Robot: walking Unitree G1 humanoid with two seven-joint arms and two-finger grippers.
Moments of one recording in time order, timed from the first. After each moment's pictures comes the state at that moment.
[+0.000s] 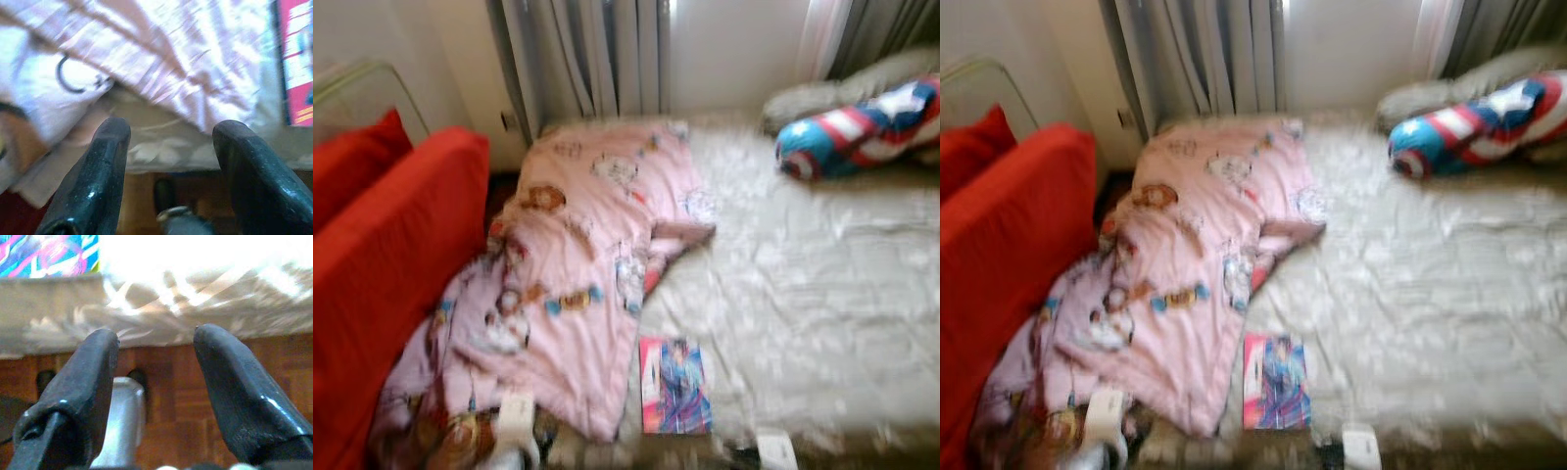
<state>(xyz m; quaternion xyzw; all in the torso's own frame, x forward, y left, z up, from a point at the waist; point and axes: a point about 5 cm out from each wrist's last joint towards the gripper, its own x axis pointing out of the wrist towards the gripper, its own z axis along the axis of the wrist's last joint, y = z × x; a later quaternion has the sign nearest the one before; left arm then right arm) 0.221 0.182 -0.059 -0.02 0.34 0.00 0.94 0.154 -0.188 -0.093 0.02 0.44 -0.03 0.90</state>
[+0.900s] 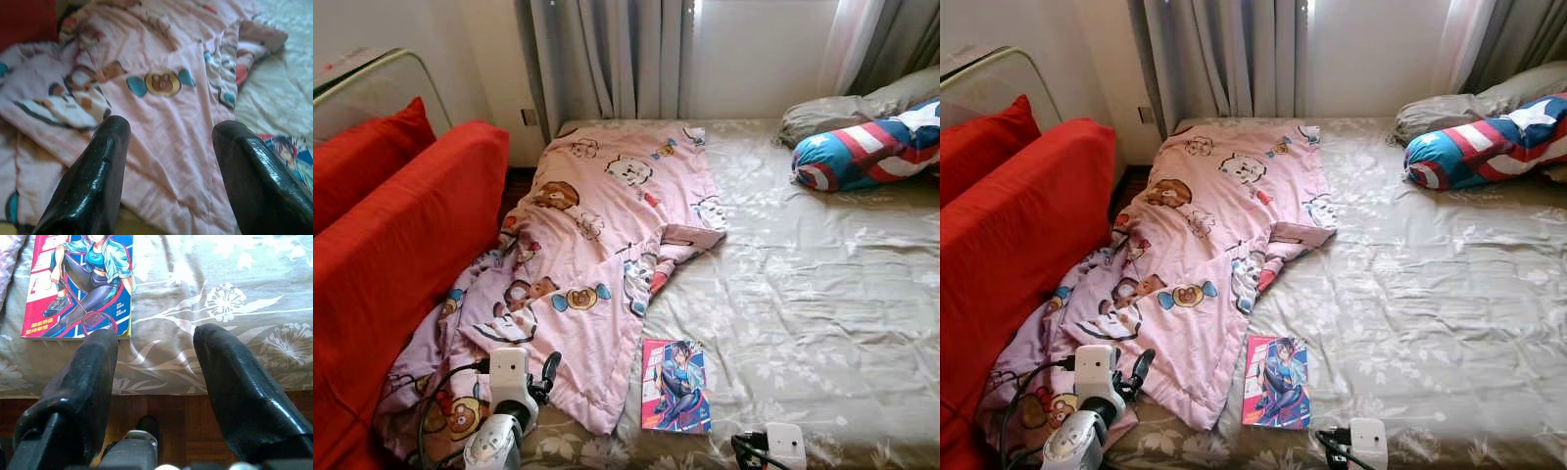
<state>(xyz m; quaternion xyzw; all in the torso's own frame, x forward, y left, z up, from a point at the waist) 0.252 0.188 -0.003 -0.03 0.11 -0.02 0.99 0.161 -0.184 -0.082 0.05 0.34 -0.02 0.94</state>
